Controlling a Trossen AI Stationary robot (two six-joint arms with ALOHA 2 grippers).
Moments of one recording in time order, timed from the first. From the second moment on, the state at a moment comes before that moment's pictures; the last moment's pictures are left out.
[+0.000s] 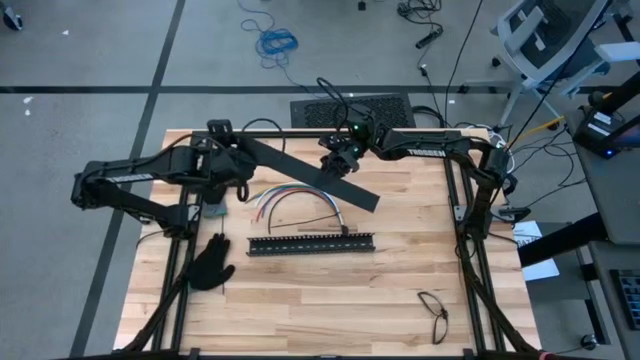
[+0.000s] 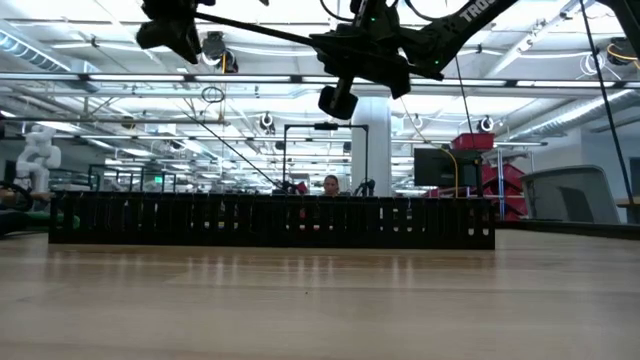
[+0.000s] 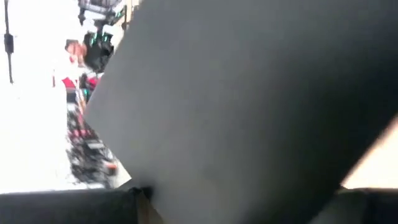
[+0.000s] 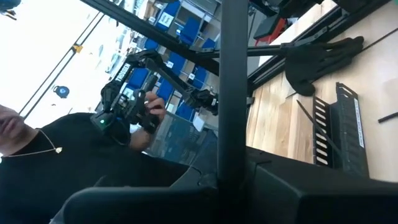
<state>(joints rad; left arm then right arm) 0.09 1.16 1.25 -1.13 -0.93 0.39 -0.46 1.83 1.30 0.35 -1.24 0.86</state>
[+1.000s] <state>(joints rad) 0.00 1.34 1.31 -1.56 -0.97 0.08 -0.49 1.83 1.29 0.38 -1.23 0.88</state>
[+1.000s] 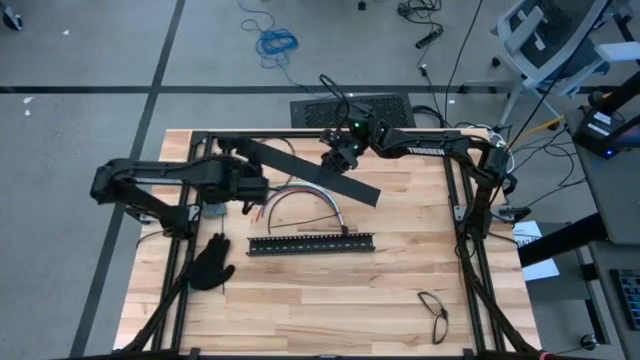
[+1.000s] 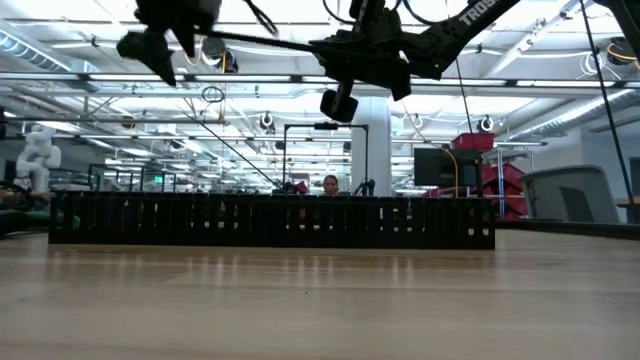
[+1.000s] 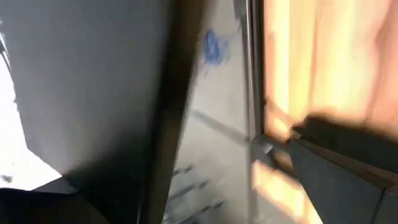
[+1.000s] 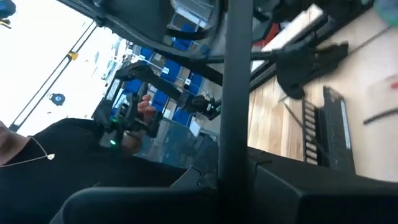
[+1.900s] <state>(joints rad) -0.16 1.07 1.42 -1.29 -0.66 -0.16 -0.50 1.83 1.30 0.45 -1.26 0.84</state>
